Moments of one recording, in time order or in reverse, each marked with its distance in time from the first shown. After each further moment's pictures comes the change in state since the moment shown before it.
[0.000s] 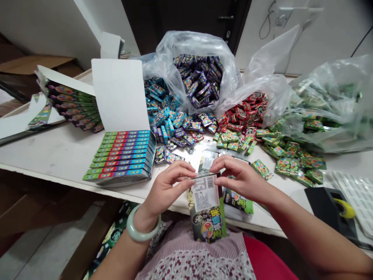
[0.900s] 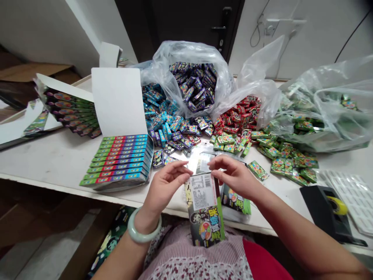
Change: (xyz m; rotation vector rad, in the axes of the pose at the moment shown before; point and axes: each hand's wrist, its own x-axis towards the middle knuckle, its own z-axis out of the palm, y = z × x) left_hand 0.004 -0.008 0.007 -0.221 0.206 -0.204; right_hand -0.002 0.012 0.007 0.178 0.119 0.161
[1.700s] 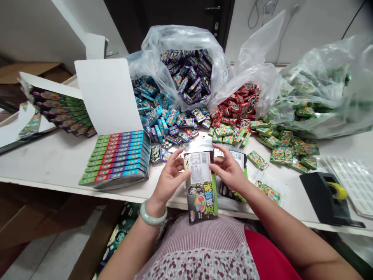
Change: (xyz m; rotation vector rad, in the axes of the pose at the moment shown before) left_hand 0.009 -0.047 0.001 -0.152 -0.091 -0.027; right_hand -0.007 0.055 0.014 0.208 0.111 0.006
